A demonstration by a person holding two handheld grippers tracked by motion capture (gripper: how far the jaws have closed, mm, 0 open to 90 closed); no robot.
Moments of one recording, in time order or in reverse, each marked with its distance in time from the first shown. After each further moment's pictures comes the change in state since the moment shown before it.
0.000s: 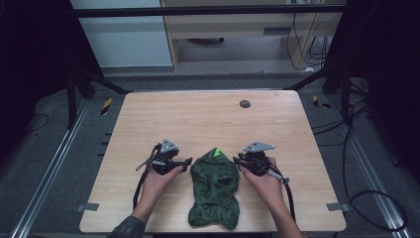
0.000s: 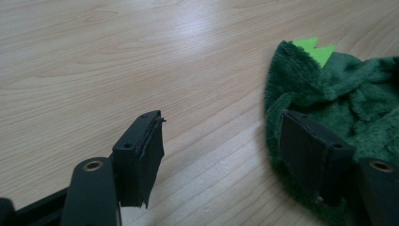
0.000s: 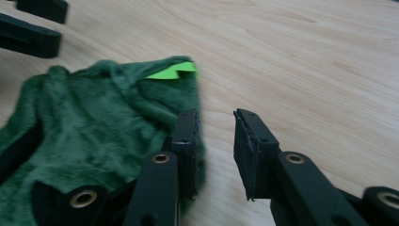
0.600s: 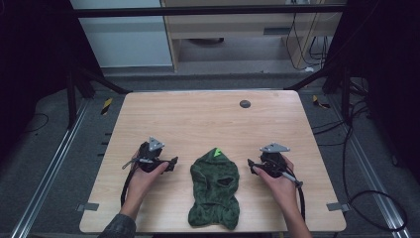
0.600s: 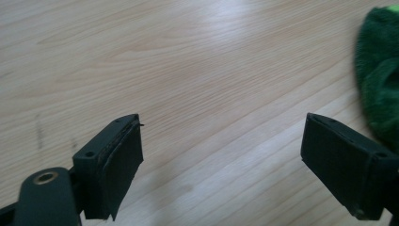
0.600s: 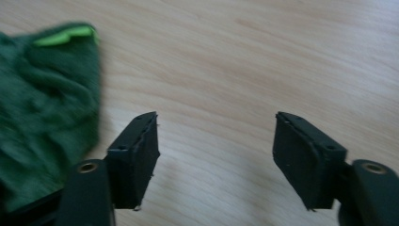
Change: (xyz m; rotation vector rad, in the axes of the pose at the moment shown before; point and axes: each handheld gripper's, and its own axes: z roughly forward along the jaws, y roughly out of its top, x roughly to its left) left arm 0.037 -0.009 -0.017 0.052 0.130 0.027; right arm -0.039 -0.022 -0.015 0.030 -0.175 0.062
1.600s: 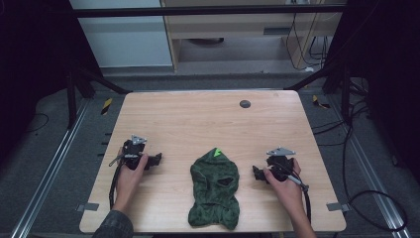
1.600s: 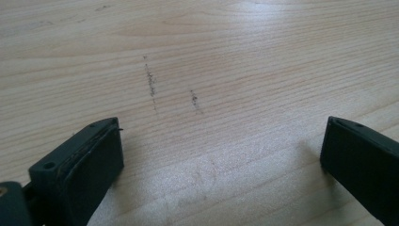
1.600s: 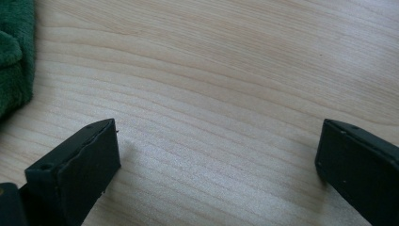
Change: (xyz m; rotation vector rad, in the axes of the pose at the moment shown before) left arm 0.066 -0.028 0.010 0.064 0.117 -0.162; right arm -0.021 -0.025 0.004 0.080 -0.063 0.033
